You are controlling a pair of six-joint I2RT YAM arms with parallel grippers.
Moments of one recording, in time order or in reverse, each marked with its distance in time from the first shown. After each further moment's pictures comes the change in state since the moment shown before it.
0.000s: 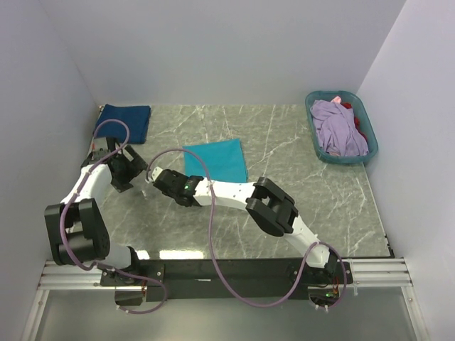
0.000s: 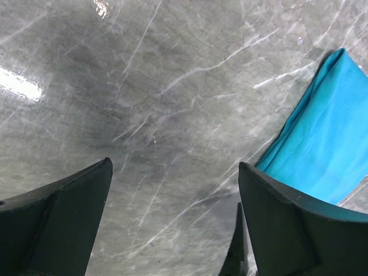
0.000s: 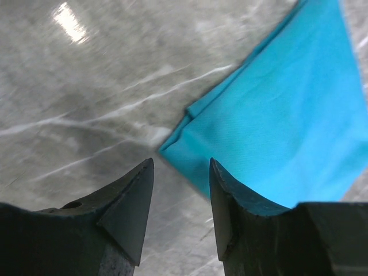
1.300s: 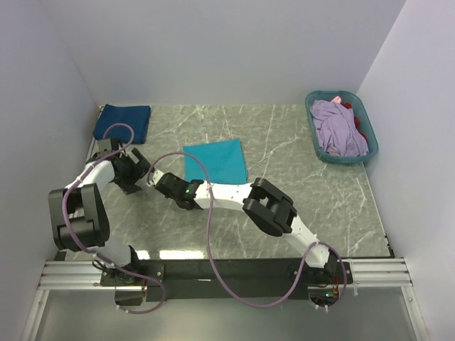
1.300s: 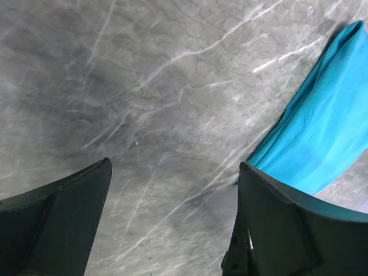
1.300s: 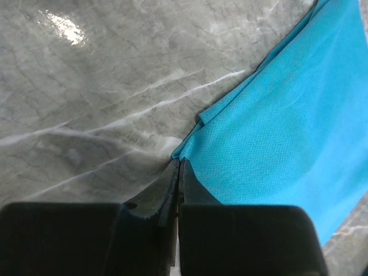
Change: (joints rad) left arm 0.000 0.119 0.000 0.032 0.125 -0.002; right arm -0.002 0.019 -0.054 0.100 0.019 -0.035
